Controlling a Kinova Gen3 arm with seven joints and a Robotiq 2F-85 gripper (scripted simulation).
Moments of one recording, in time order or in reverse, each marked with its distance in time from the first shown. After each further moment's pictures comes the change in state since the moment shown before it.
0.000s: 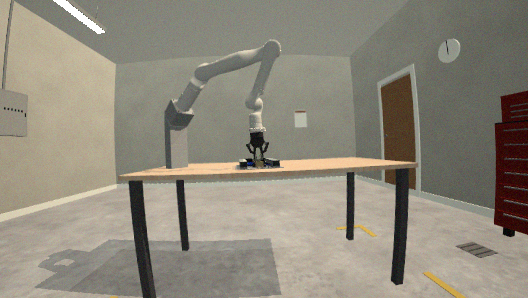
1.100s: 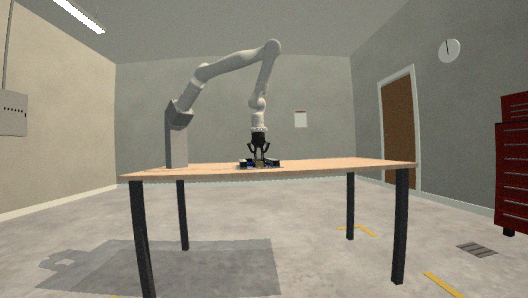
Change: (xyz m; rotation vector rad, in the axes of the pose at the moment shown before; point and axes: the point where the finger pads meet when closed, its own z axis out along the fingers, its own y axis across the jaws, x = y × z) arm 0.001 -0.002 -0.001 -0.049 0.003 0.011
